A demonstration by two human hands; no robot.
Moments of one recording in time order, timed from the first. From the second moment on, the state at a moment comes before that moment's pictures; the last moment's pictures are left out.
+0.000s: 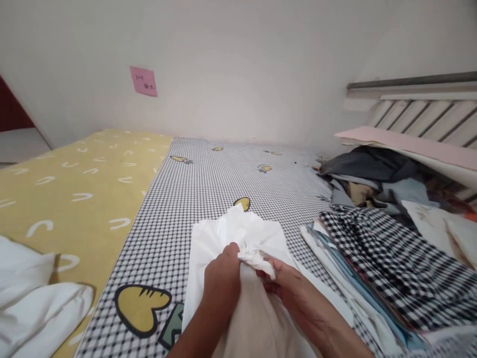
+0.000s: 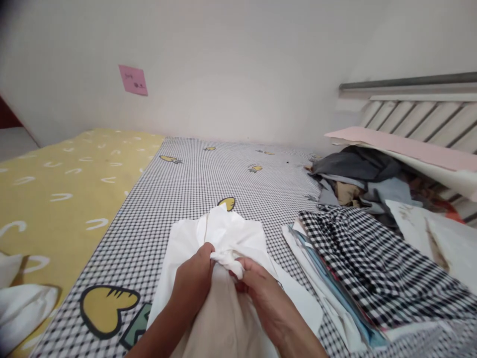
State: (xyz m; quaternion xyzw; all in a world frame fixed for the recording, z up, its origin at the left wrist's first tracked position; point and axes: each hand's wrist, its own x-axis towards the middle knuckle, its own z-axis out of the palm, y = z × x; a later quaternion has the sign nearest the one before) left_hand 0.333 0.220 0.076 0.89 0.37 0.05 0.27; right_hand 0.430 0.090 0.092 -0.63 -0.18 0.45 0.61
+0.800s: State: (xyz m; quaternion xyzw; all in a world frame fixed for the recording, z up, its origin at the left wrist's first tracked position) left_hand 0.333 0.225 0.072 0.87 0.40 0.06 0.27; right_hand 0.417 0.113 0.076 -0.71 -0.18 0.28 0.62
